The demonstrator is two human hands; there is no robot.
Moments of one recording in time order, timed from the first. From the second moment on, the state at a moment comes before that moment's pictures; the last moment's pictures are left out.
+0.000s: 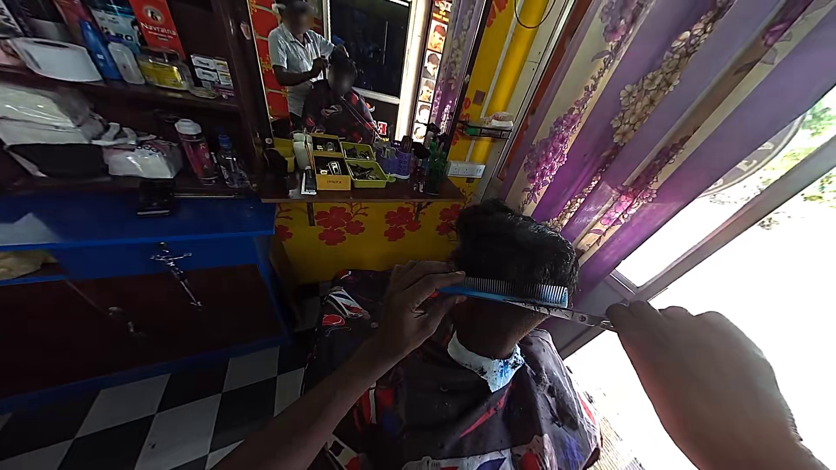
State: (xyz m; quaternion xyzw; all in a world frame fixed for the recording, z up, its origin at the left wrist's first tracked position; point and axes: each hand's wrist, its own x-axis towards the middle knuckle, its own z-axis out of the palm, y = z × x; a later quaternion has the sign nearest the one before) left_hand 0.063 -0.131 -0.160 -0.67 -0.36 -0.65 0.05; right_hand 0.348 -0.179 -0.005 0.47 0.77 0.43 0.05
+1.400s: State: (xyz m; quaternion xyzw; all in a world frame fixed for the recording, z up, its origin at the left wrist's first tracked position) left_hand 0.048 -0.120 -0.137 -0.72 -0.35 -0.60 0.03; right_hand 0.349 -0.187 -0.025 0.49 0.77 0.41 -0.01
